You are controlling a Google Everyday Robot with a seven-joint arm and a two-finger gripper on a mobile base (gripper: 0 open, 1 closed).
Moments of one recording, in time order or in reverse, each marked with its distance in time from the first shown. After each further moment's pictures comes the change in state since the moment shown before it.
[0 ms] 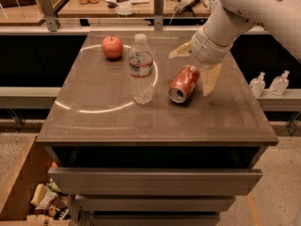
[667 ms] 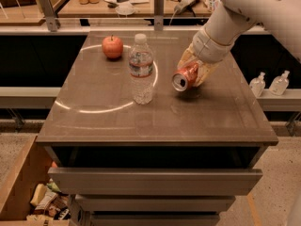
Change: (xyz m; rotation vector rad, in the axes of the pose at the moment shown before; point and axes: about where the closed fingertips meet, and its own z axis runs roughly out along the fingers) arm 0.006 0.000 -0.001 -0.013 0.005 -0.027
